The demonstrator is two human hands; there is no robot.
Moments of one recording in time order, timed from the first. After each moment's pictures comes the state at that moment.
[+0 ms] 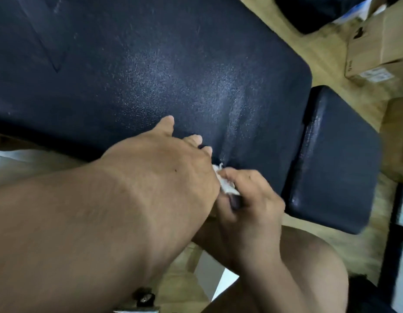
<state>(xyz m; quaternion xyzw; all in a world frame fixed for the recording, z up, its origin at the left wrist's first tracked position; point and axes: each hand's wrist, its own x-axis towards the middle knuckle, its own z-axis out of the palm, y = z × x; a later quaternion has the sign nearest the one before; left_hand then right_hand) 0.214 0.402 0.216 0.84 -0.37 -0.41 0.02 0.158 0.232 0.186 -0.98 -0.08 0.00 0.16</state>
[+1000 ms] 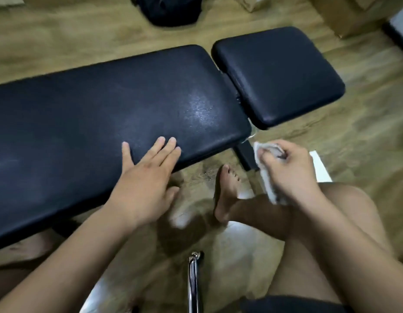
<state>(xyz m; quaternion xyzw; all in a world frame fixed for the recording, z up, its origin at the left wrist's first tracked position) 0.172 0.442 0.196 0.90 -0.38 -0.20 0.02 0.063 0.195 0.195 -0.84 0.38 -0.09 0.38</state>
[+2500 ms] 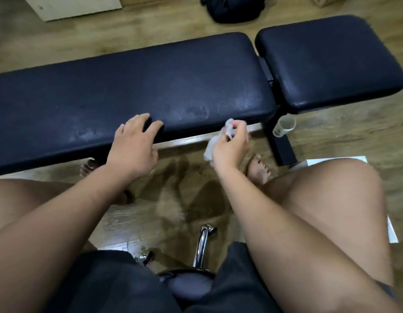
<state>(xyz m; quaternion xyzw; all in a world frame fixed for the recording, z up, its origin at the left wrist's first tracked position) 0.136 0.509 0.184 0.98 -0.19 -0.06 0.02 0.101 0.311 0.131 -0.74 0.36 -0.24 0.52</state>
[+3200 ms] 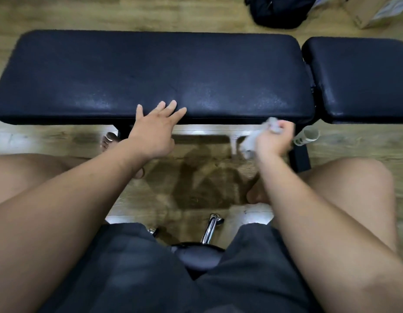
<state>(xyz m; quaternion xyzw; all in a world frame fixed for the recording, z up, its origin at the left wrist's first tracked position) 0.123 0.562 0.182 0.98 -0.17 -0.13 -0.04 0.109 0.302 0.137 -0.73 0.43 -0.23 0.48</state>
